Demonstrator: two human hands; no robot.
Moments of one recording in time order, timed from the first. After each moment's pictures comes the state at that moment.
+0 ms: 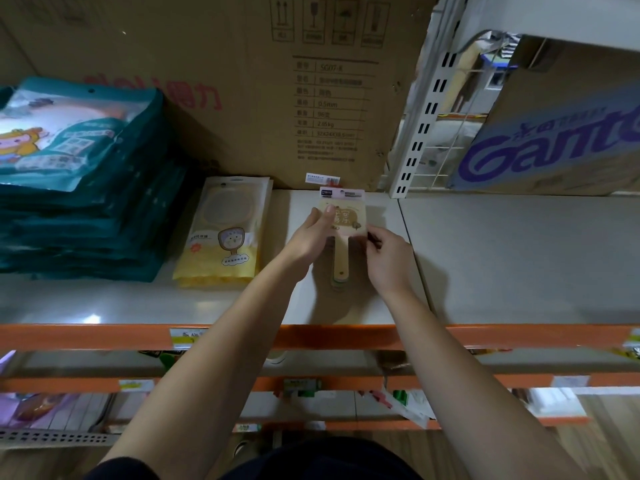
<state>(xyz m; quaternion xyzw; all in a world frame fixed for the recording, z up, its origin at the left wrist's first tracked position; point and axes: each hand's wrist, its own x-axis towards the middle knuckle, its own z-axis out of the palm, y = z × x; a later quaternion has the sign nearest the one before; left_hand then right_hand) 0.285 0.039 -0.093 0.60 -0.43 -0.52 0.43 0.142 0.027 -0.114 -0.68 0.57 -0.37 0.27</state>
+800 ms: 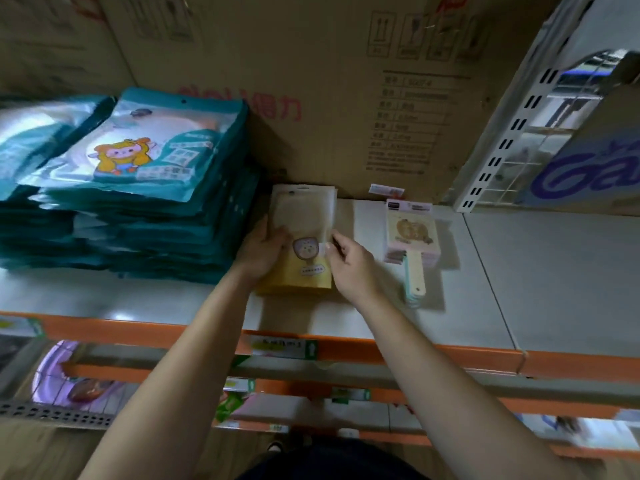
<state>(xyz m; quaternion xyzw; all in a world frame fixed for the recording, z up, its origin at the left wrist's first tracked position) 0.457 0.087 -0.101 0.77 -0.39 -0.34 0.38 0.289 0.059 -0.111 -0.69 0.49 -0.30 0.44</state>
